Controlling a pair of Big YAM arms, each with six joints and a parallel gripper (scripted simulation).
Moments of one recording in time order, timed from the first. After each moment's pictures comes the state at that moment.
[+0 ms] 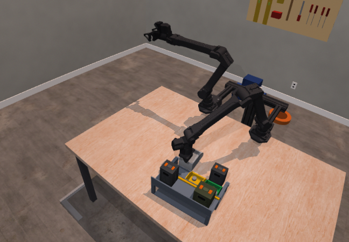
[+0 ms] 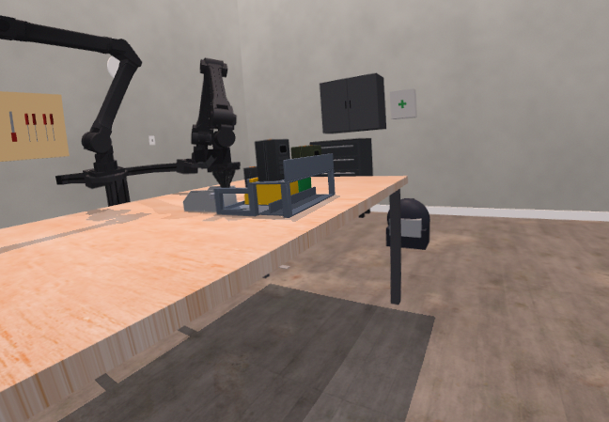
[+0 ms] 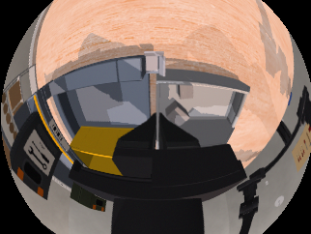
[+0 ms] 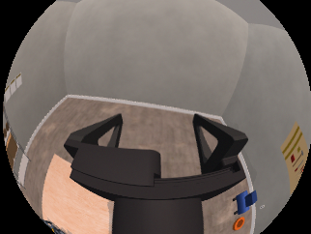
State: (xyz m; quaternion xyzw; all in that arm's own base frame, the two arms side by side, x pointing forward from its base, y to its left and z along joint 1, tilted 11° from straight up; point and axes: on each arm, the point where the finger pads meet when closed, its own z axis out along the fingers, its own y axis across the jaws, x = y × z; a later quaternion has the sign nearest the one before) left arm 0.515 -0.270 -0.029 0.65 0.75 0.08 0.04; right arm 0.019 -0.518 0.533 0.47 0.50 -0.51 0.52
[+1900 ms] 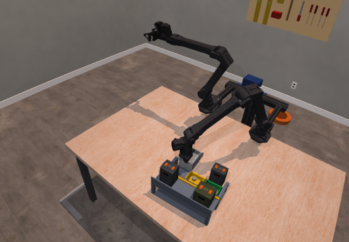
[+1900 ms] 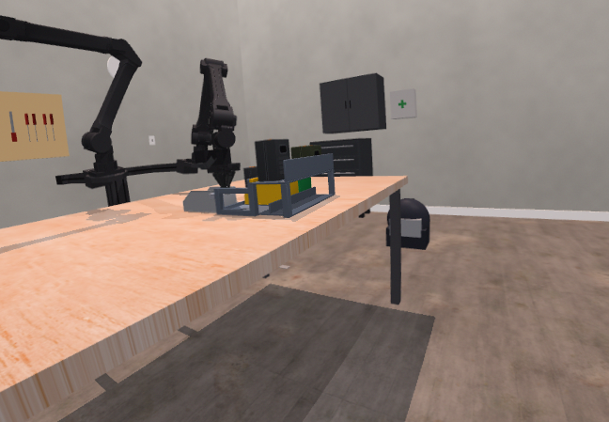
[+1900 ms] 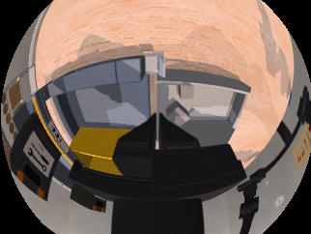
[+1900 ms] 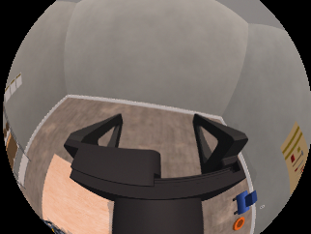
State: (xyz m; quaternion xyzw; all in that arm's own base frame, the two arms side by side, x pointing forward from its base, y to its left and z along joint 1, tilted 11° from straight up) left arm 0.515 -0.270 -0.031 0.65 0.75 0.08 0.04; right arm 0.019 -0.518 0.533 0.47 0.50 -0.51 0.52
